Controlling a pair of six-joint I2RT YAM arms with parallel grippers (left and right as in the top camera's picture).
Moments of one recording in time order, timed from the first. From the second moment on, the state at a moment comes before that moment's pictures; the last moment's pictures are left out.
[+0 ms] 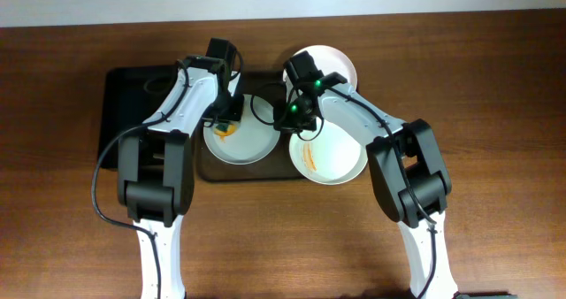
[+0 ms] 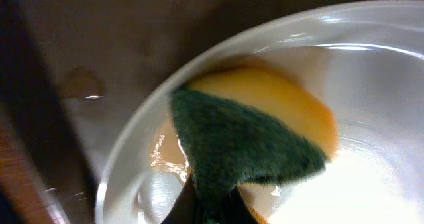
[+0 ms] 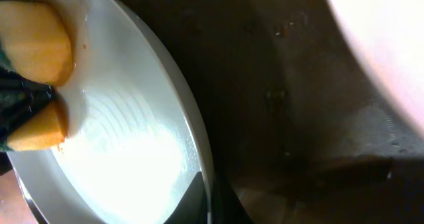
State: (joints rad) left arm -0.22 2.29 1.82 -0.99 -0.04 -0.05; right arm 0.44 2.30 1.74 -0.67 -0.40 0.49
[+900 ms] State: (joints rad) left arm -0.29 2.29 1.78 -1.06 -0.38 -0.50; right arm 0.45 2.30 1.73 -0.56 -0.39 0.66
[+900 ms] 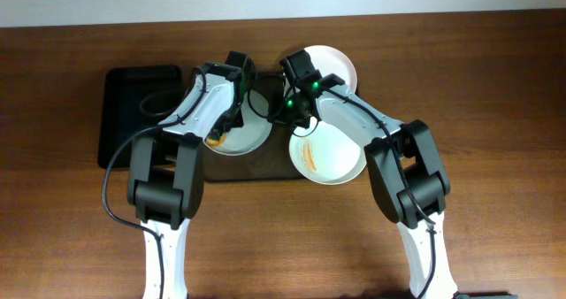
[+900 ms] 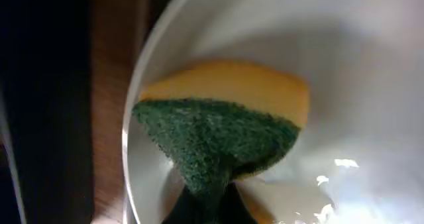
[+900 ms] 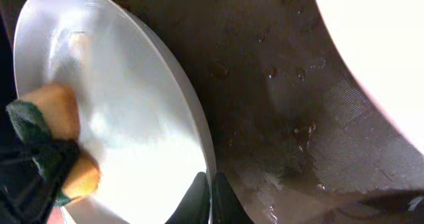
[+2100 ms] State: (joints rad) left arm -0.24 2.29 1.79 -1.15 0.02 -0.02; right arm 0.45 2.29 1.73 -0.59 -0.38 0.62
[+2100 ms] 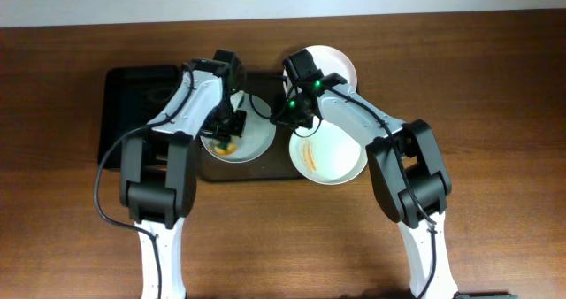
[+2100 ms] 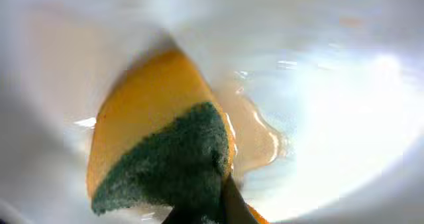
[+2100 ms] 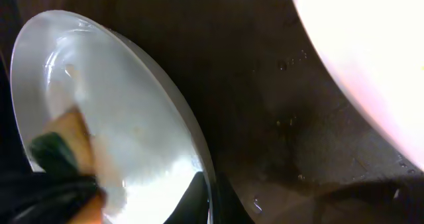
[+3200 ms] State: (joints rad) left arm -0.11 2.26 2.29 -1.39 0.03 -0.23; right arm 0.89 1.92 1.75 -0.94 1.20 0.42
